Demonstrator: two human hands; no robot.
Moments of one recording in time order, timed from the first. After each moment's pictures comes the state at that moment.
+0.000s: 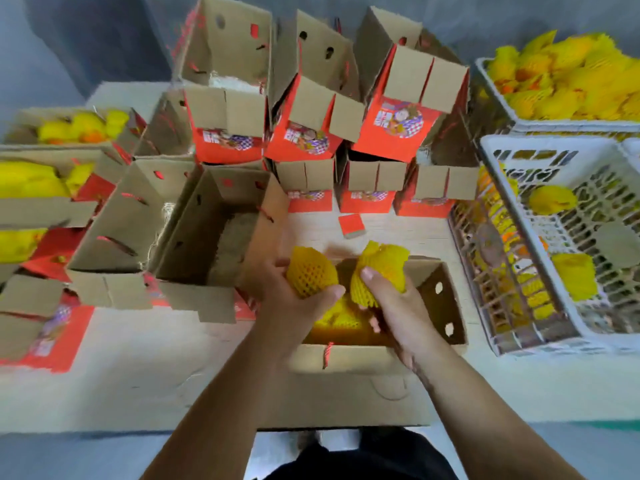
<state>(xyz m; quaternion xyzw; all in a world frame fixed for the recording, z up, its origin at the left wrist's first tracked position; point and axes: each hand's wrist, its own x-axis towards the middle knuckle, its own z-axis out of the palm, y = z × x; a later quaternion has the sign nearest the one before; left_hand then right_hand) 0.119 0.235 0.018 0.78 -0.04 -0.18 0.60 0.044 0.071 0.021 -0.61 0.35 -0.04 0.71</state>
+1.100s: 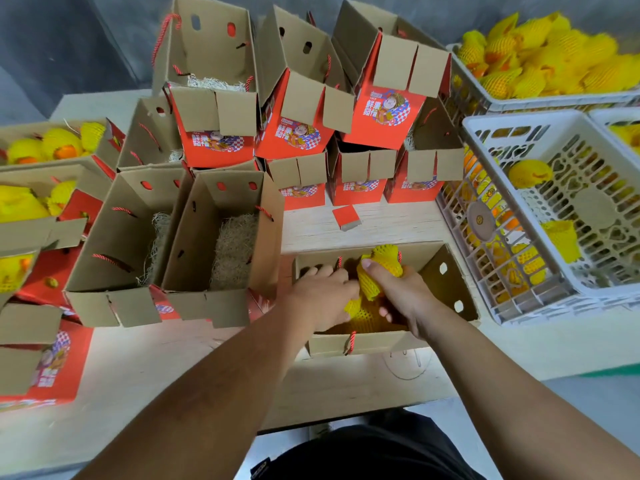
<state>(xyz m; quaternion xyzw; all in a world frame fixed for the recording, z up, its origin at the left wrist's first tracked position) 0.164 0.206 -0.014 0.81 -0.55 -0.20 -0.07 0.061 0.071 -0.007 -0.64 0.45 0.01 0.63</state>
